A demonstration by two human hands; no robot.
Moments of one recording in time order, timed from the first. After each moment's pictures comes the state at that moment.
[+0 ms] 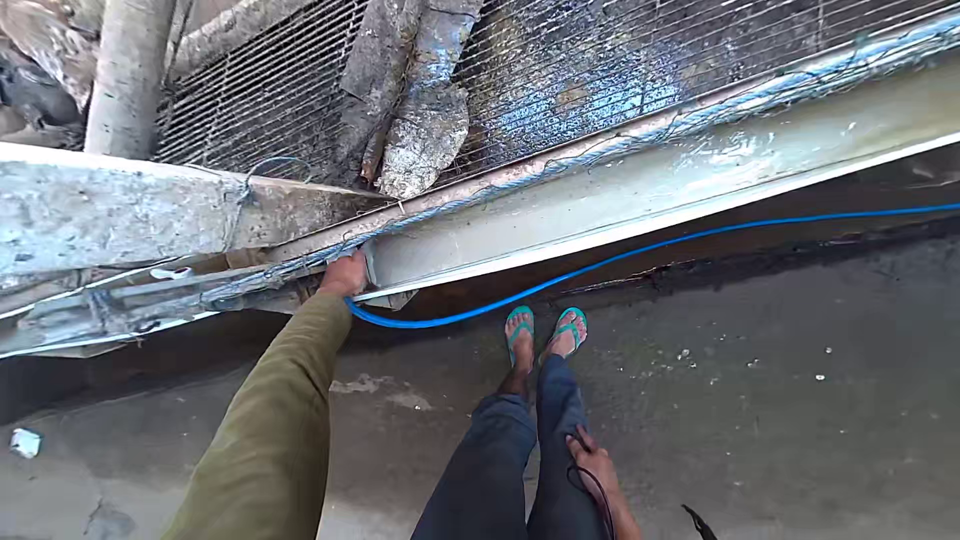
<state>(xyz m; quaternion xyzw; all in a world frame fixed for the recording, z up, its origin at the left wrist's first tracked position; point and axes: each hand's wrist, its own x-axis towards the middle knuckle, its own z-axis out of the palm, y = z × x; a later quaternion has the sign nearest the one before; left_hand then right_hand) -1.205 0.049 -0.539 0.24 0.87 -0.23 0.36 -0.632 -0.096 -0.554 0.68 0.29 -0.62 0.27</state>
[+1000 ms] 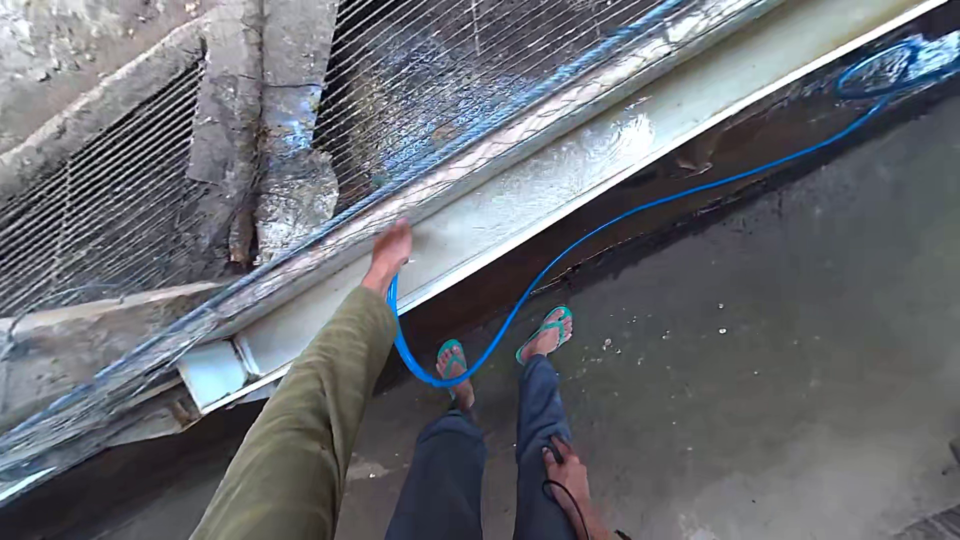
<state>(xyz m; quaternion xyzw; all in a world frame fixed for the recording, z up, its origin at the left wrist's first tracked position) -0.887 0.319 -0.594 0.32 0.85 0.04 0.42 -0.509 -0.040 -0.575 0.72 0.27 -0.59 0.23</state>
